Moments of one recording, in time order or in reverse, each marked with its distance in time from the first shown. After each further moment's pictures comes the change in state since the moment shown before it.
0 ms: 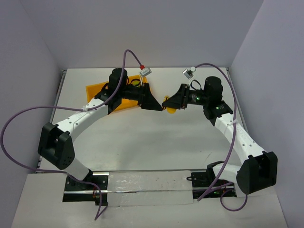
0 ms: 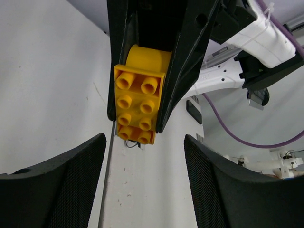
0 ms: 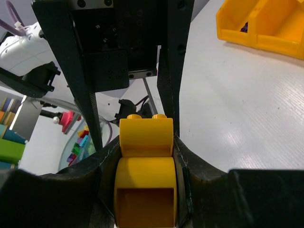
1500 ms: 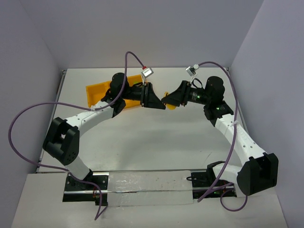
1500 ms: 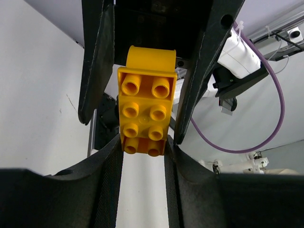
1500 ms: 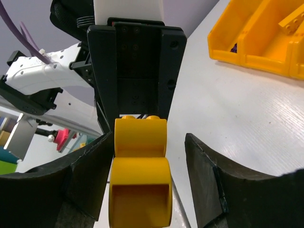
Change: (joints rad) left arm -0.017 0.068 -0.092 0.461 0.039 -0.355; right arm 0.004 -0.013 0.000 0.080 0.077 0.069
